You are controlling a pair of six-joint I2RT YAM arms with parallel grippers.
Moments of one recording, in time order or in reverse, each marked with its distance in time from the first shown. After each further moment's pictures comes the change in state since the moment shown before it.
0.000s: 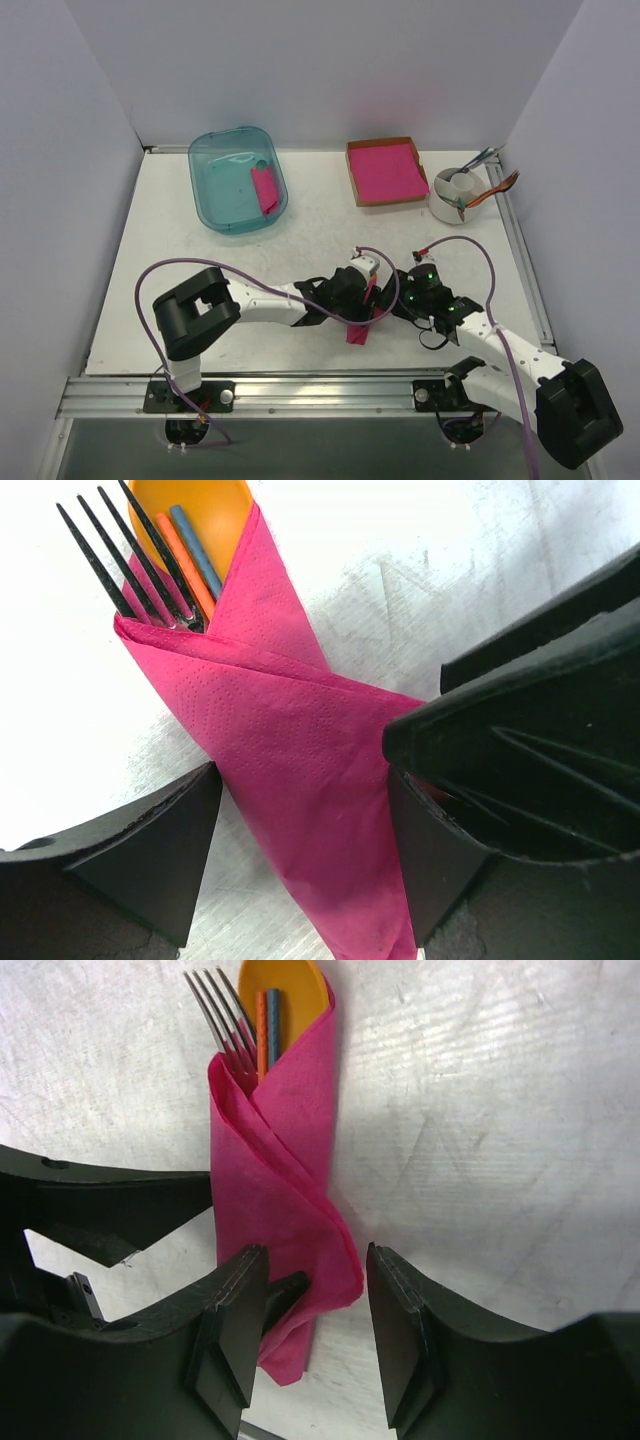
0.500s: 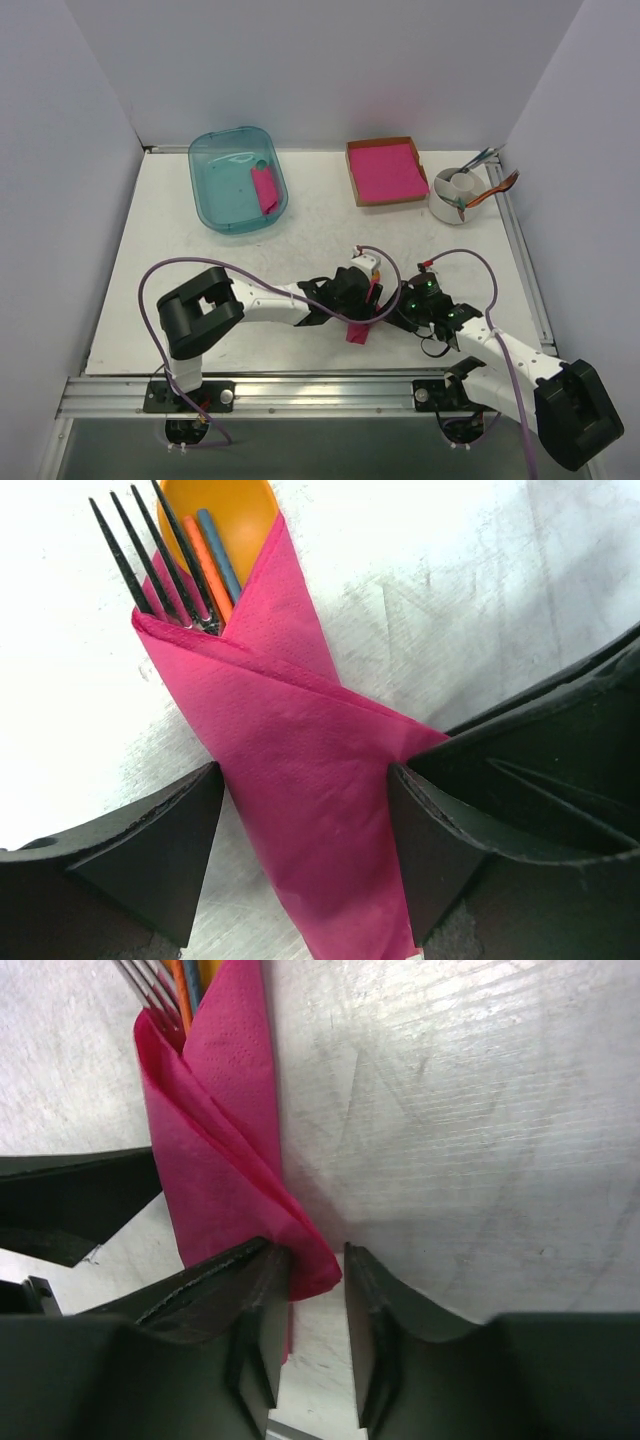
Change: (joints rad) left arm -0.007 0.019 0.022 -0.005 -0.035 -0.030; right arm -0.001 -0.010 -0.067 -0.027 -0.005 0.133
